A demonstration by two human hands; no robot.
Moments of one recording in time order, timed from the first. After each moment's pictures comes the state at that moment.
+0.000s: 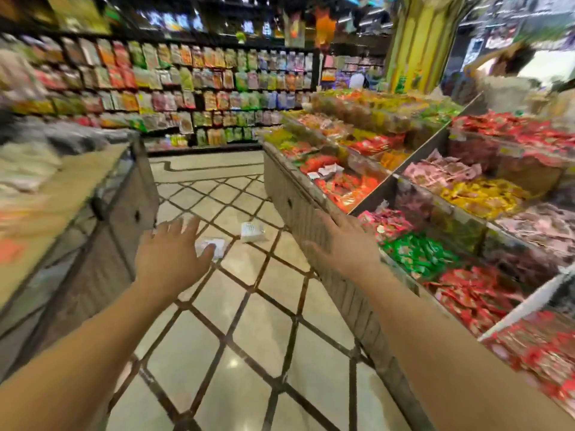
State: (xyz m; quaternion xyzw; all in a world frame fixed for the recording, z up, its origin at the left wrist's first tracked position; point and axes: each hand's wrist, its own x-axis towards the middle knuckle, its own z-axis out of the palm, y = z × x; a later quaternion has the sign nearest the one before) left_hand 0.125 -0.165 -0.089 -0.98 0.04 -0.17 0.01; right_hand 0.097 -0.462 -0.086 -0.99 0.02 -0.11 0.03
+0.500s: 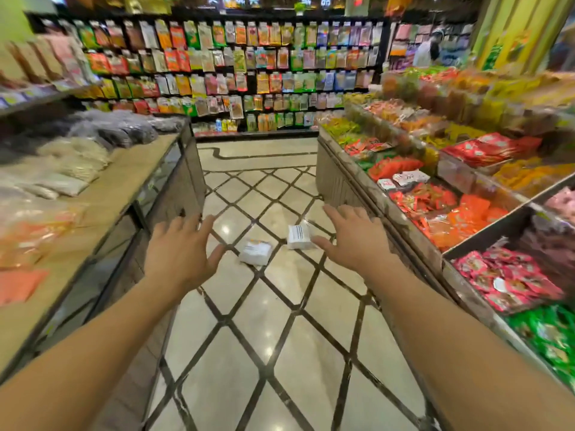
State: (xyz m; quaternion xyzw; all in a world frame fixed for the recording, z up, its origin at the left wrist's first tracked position) left_hand 0.446 -0.076 -0.104 -0.98 0.01 -0.16 0.11; right_hand 0.482 -0.379 -0.110 -0.99 -0.06 -0.08 0.00
